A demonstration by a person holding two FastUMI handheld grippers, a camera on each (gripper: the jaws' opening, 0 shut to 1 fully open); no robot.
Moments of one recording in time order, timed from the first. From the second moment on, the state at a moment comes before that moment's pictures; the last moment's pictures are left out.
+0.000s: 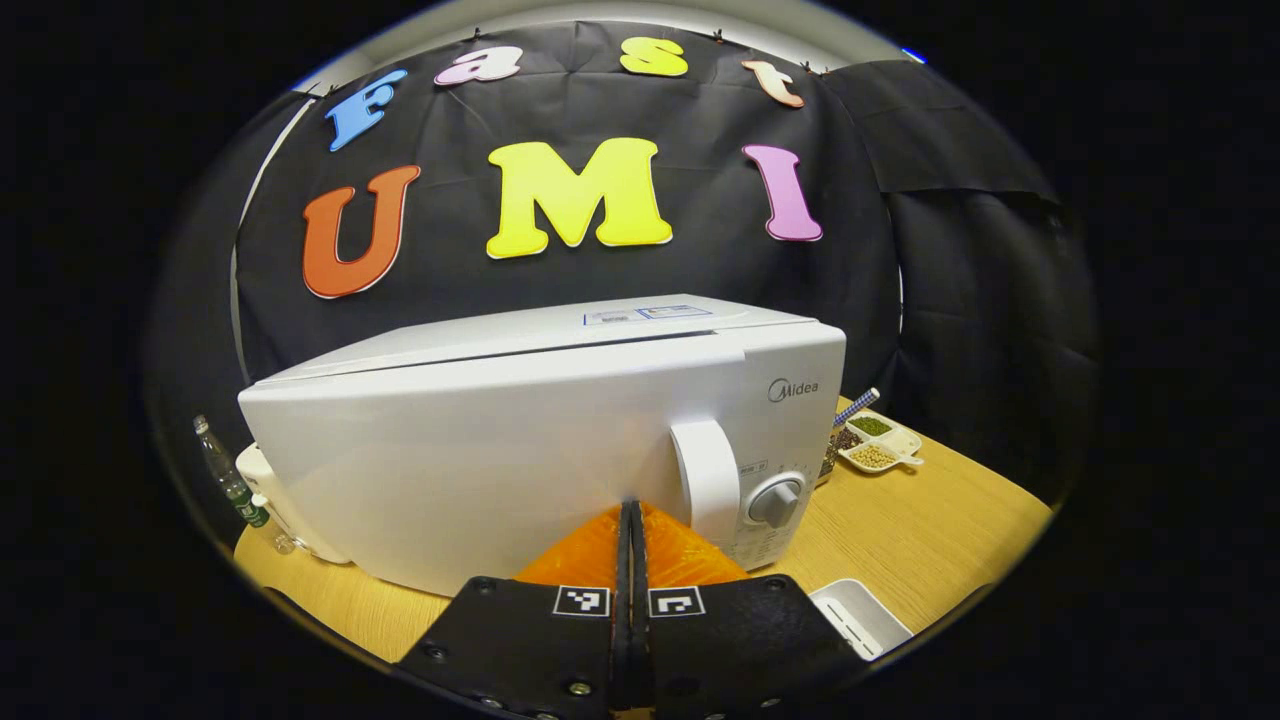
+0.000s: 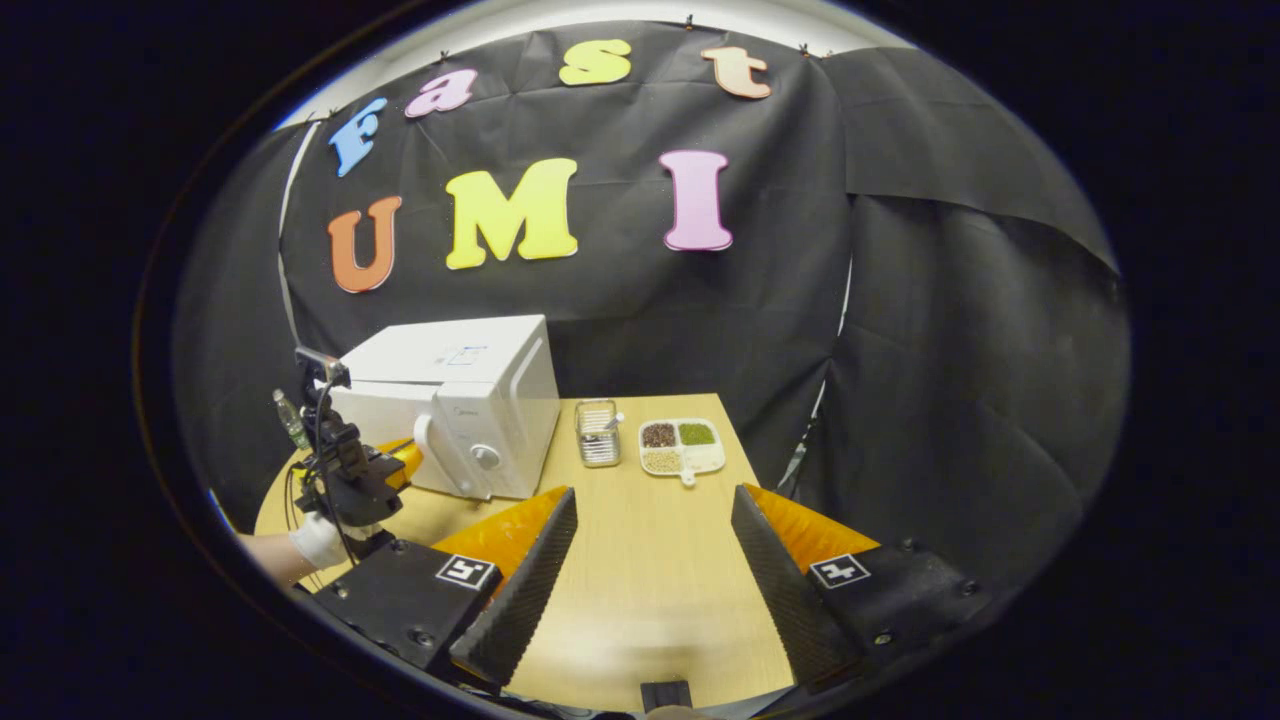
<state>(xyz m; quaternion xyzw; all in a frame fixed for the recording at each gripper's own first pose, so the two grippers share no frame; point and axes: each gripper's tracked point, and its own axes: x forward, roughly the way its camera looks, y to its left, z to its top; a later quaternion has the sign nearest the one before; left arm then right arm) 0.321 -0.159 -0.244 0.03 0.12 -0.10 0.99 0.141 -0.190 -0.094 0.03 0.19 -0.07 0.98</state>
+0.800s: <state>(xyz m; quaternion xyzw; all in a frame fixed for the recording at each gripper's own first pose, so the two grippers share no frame) 0.296 -0.148 -0.240 0.05 0.13 -0.08 0.99 0.148 -0.176 -0.098 0.03 0.18 -0.05 0.98</state>
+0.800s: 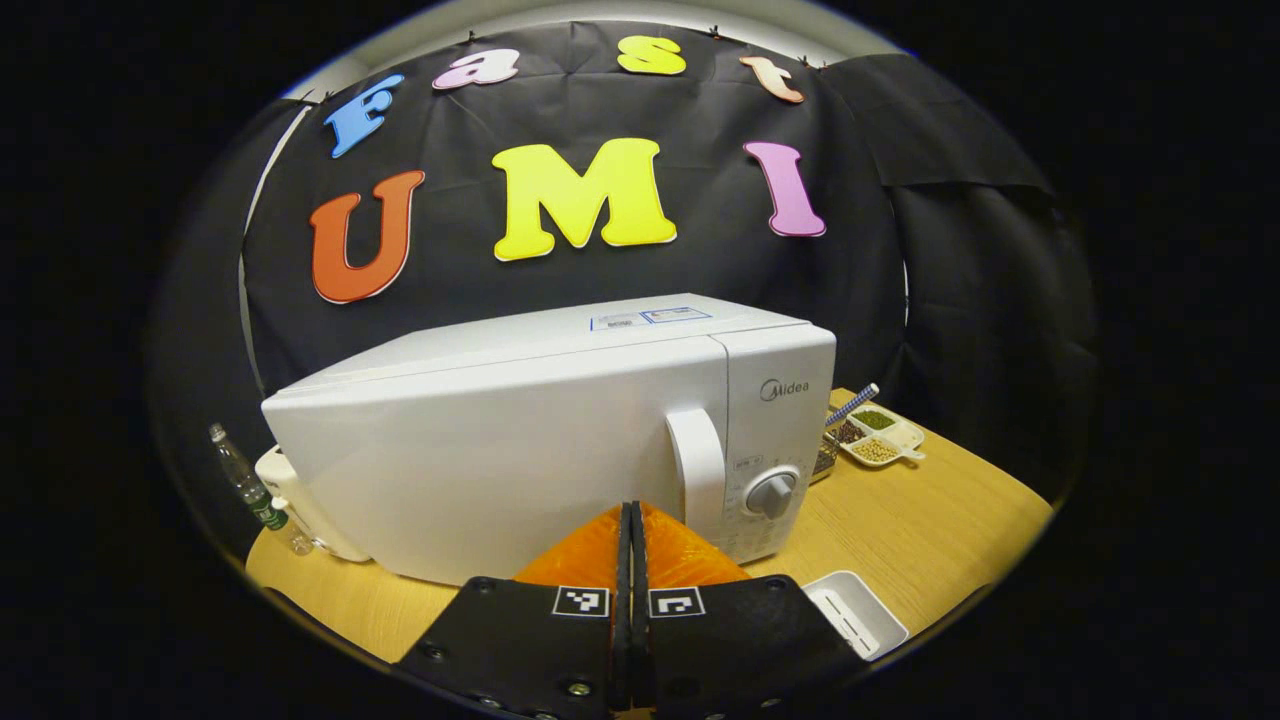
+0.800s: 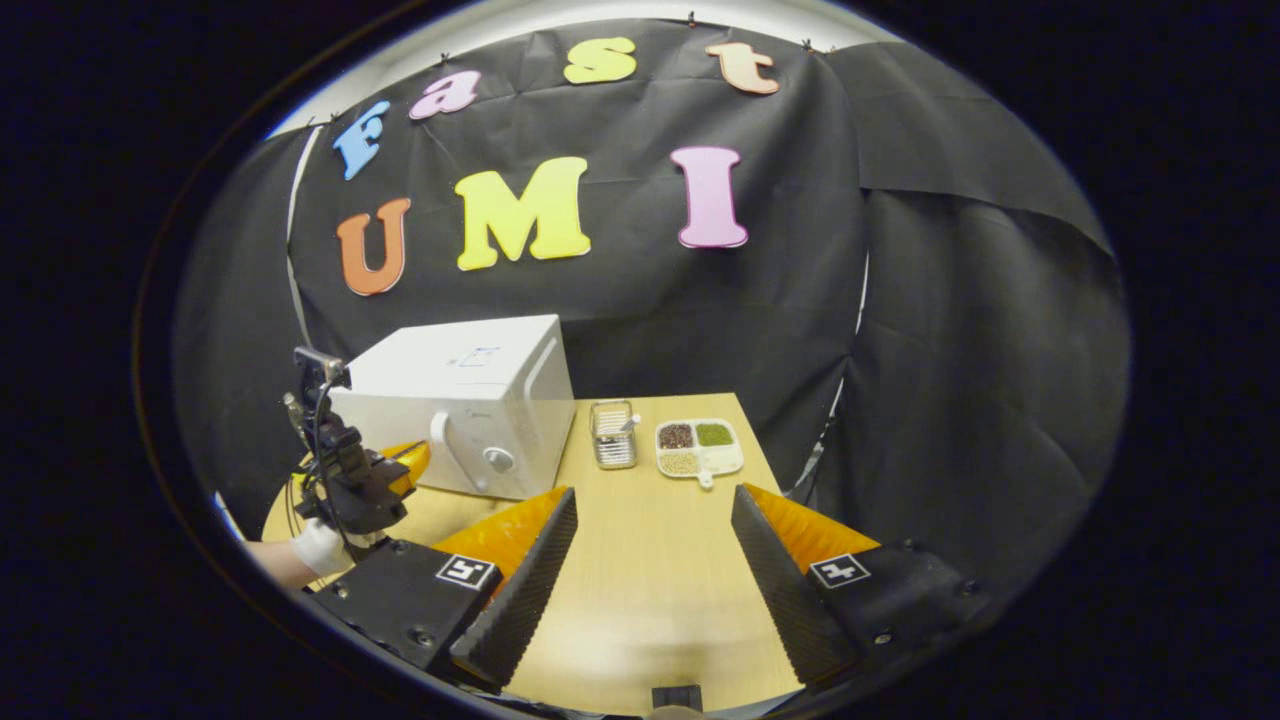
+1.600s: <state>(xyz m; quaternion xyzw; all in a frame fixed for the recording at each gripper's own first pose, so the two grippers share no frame) 0.138 -0.086 -0.156 0.04 0.10 -0.09 0.99 0.068 -0.092 -0.091 0.00 0.13 -0.08 0.99</state>
